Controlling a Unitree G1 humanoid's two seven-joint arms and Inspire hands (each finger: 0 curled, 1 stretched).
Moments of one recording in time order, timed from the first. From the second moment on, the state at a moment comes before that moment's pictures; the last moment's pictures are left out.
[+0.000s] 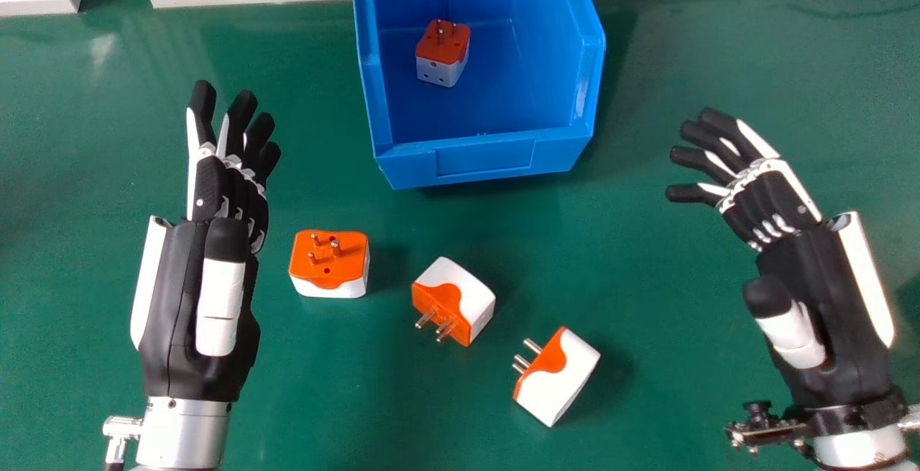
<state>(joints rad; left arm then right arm) 0.10 0.09 0.15 0.33 -0.31 -0.82 -0.43 0.04 -0.27 0.05 0.54 0.28 -1.09 0.29</state>
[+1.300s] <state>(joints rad) 0.15 0.11 0.14 0.30 -0.31 -0.81 -0.45 0.06 -0.17 -0.06 0.49 0.24 -1.03 0.42</state>
